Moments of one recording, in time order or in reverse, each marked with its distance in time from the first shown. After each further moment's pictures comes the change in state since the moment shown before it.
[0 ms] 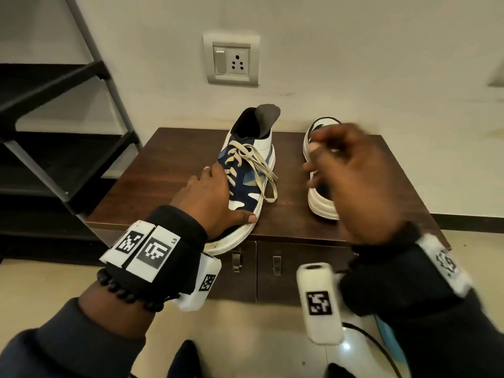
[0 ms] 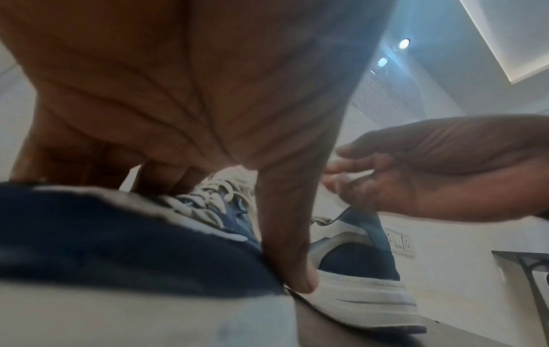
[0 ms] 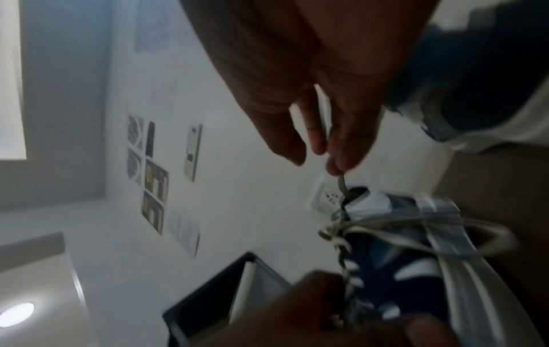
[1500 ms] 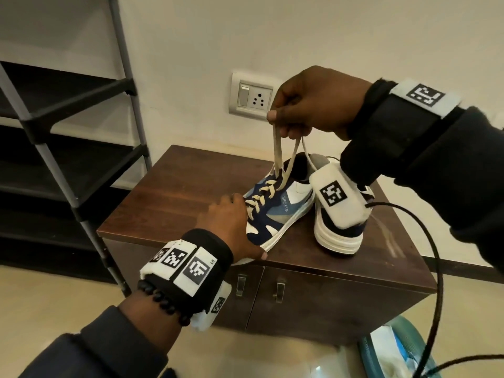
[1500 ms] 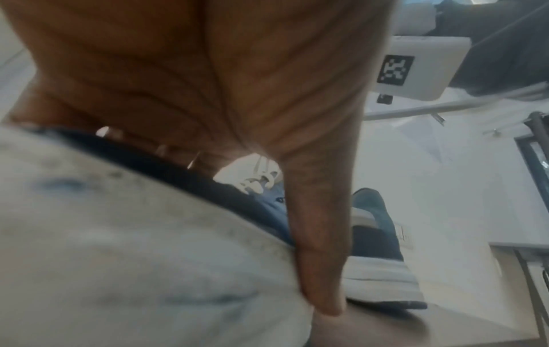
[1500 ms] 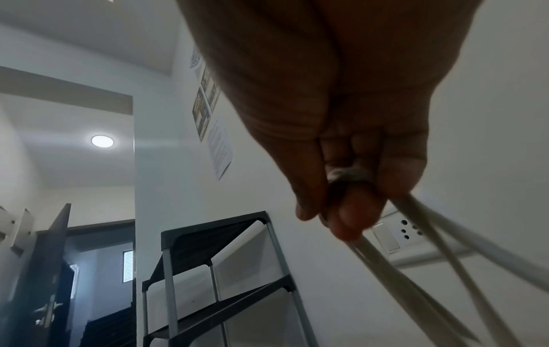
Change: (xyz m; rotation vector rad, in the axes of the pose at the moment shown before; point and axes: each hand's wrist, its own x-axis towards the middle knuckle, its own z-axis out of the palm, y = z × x) left_hand -0.005 -0.003 0.000 0.018 -0.063 -0.003; right_hand 0.109 -0.107 0.071 -0.848 -0.690 -0.145
